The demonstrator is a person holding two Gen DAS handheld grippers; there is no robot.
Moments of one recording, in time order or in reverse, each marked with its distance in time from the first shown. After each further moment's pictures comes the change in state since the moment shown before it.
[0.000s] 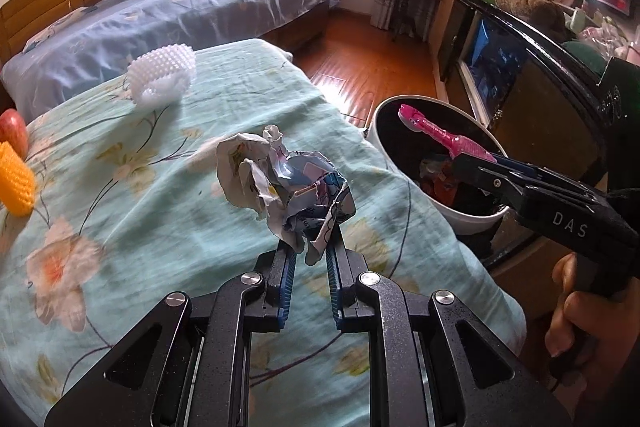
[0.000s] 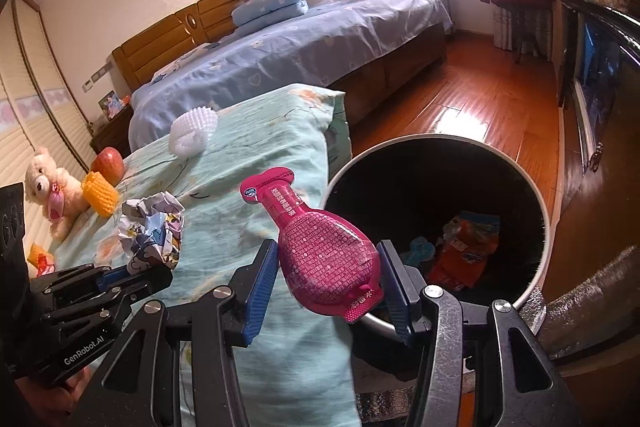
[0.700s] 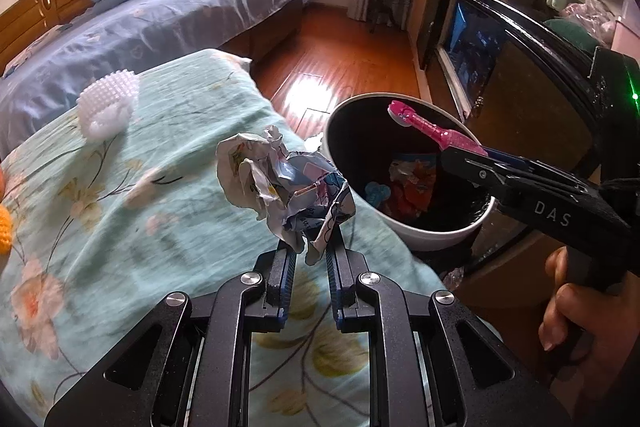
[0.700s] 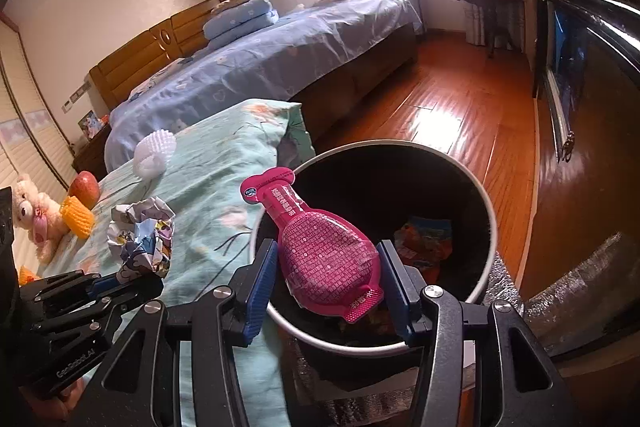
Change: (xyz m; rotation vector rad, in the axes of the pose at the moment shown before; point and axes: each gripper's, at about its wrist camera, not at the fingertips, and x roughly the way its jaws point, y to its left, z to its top) left arm 0.019 -0.048 0.019 0.080 0.018 -0.034; right arm -0.005 -0.043 0.007 0.064 -0.023 -0.065
